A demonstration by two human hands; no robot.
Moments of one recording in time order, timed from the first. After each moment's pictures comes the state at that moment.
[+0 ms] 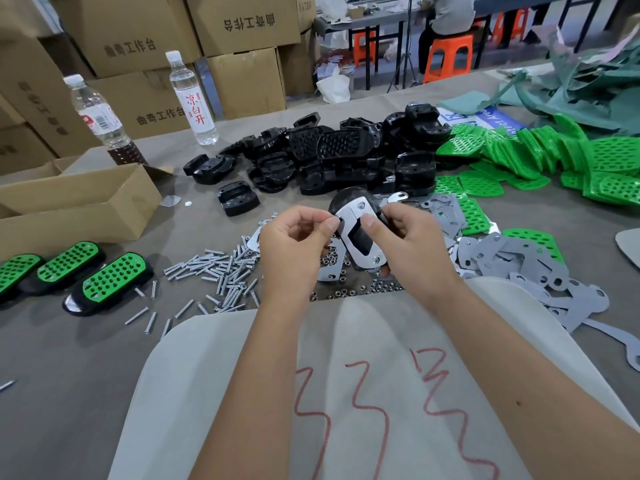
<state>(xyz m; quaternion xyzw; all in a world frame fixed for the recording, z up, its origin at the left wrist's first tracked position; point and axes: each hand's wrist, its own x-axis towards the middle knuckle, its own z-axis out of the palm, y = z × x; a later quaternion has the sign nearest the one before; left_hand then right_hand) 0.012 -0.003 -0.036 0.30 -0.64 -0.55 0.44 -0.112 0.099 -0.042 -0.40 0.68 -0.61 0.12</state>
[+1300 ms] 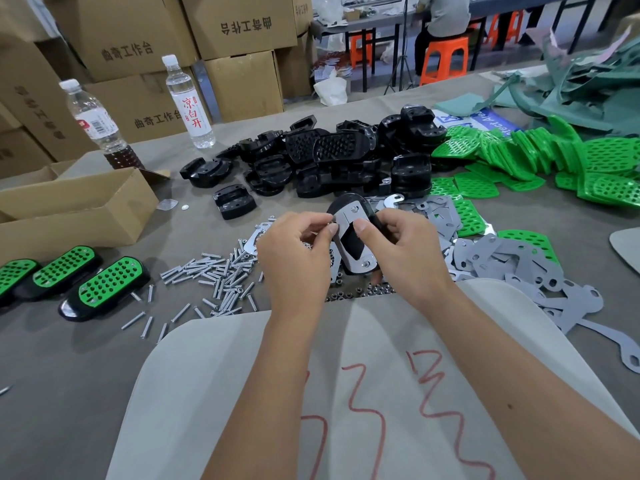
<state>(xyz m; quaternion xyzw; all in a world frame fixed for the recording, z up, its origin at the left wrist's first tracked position) 0.006 0.007 -0.037 0.33 -0.74 -0.32 0.49 -0.108 0.100 -0.042 -0.40 0.67 -0.61 0.12</state>
